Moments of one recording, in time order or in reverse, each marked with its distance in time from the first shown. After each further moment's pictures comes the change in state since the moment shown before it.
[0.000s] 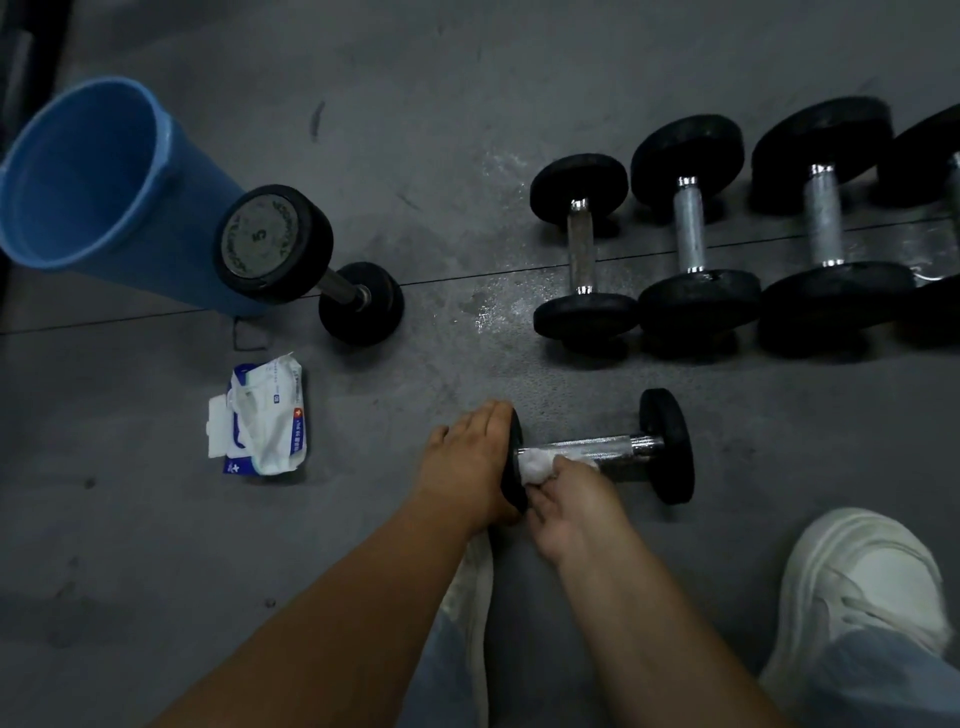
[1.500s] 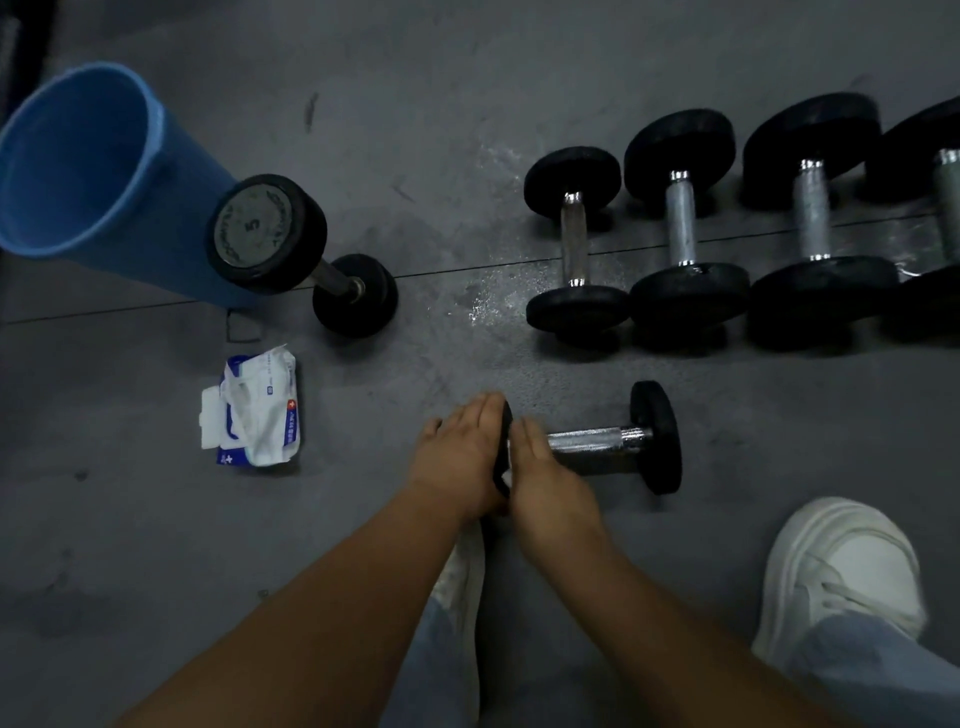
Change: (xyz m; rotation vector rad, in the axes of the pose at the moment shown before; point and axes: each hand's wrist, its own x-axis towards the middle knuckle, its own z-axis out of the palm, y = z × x) left_hand -0.001 0.003 -0.001 -0.020 -0.004 -0.001; right_hand -0.002 0.005 -0.019 -1.836 0.052 -0.789
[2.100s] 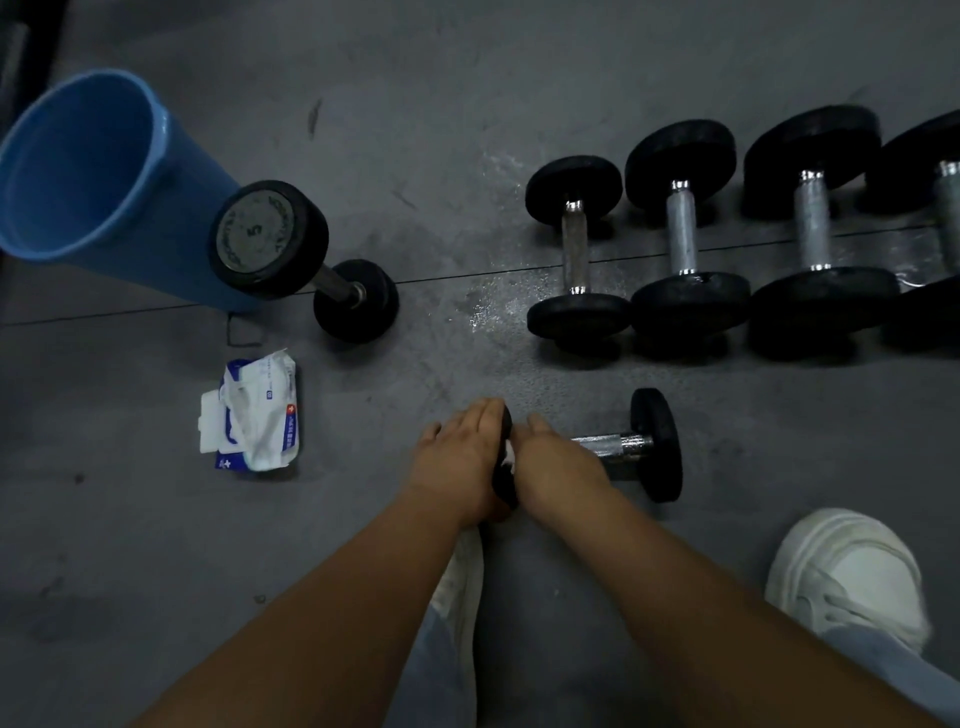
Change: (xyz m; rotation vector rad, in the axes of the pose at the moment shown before) left_hand 0.001 0.000 -0.003 0.010 -0.040 -0.007; right_hand 0.031 -0.003 -0.025 -0.163 -0.116 -0.046
